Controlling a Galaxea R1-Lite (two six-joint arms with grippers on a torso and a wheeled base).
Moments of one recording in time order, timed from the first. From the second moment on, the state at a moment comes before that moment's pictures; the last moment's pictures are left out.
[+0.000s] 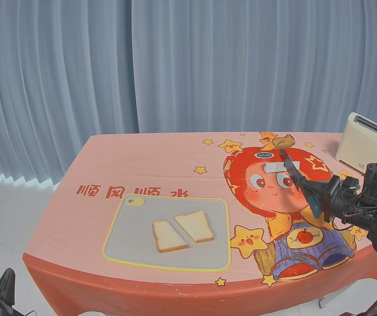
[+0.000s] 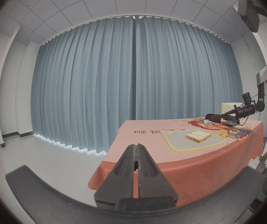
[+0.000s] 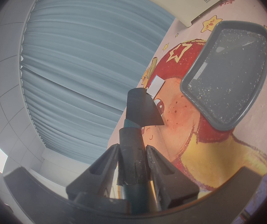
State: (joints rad) left arm 0.00 0.02 -0.02 0.00 0.00 0.00; right arm 0.13 1.79 -0.32 -1.14 0.34 1.09
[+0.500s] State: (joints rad) left arm 0.00 0.02 -0.02 0.00 0.00 0.00; right arm 0.10 1.81 -0.31 -1.24 0.35 1.13
